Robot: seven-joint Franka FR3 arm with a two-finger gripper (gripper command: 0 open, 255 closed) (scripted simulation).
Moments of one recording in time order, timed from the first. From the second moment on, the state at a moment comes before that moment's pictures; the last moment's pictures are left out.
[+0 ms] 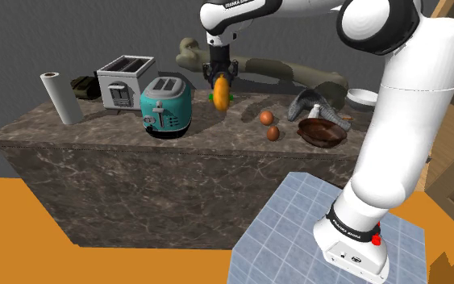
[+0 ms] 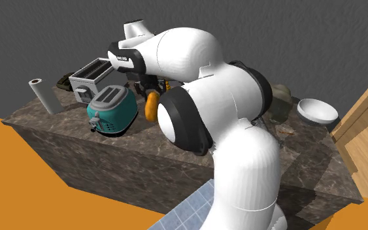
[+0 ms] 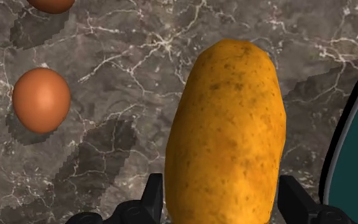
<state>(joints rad) -0.16 0.23 0.00 -1.62 -0.09 1.82 0.54</state>
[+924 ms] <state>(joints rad) -0.24 -0.09 -0.07 -1.96 -0.10 1.86 0.40</state>
